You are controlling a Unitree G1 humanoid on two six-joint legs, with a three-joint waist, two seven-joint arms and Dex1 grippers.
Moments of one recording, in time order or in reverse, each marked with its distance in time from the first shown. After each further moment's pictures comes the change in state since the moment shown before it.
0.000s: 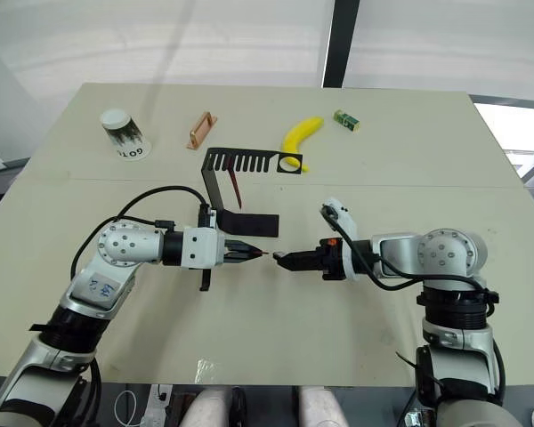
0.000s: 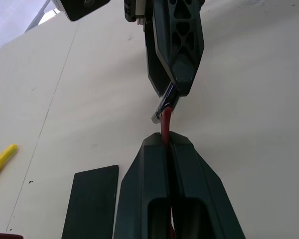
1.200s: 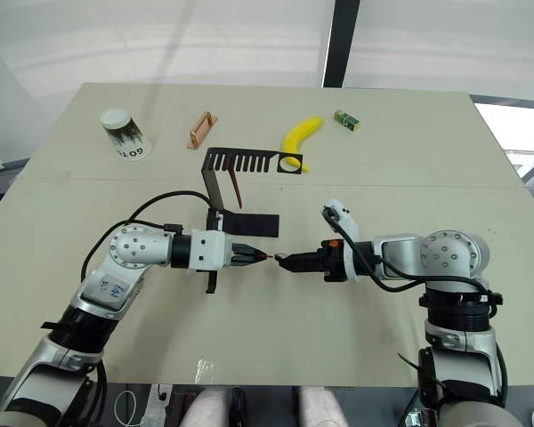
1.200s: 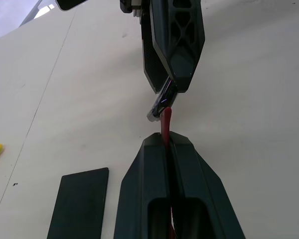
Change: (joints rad) left arm -0.004 -0.030 -0.023 0.038 0.018 -0.004 0.008; right arm 0.010 -0.012 -0.001 -0.006 0.011 0.000 -0.019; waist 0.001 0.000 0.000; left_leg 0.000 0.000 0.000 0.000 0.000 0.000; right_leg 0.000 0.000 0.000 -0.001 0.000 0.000
